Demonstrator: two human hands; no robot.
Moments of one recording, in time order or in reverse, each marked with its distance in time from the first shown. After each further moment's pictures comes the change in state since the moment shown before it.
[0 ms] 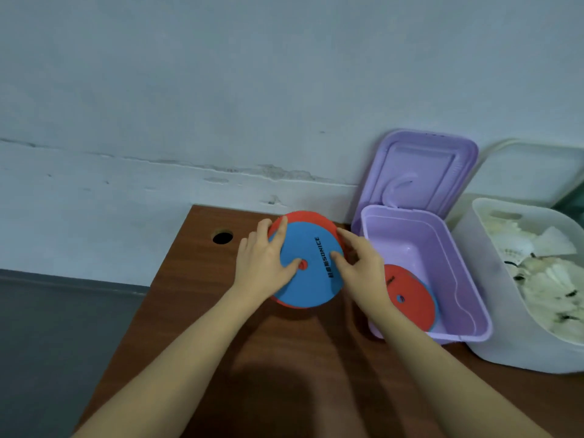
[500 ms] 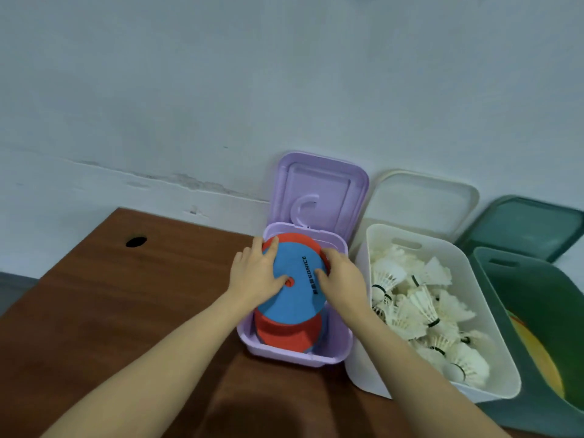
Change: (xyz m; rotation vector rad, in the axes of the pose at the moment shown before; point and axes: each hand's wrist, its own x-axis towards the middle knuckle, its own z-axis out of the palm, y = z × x) left_hand 0.048 0.222 0.064 0.056 -0.122 -0.105; right_hand 0.056 0.141 -0.170 -0.420 -0.260 -0.017
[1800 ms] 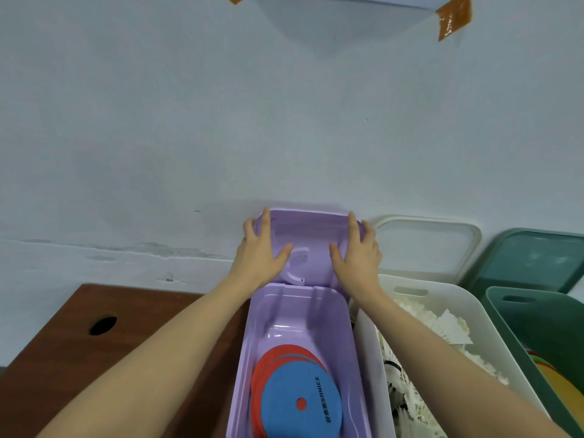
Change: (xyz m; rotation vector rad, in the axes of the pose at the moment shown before) left_hand 0.159 0.006 -0.050 -0.441 0.133 0.060; right_hand 0.143 0.006 -0.046 0.057 0.354 0.122
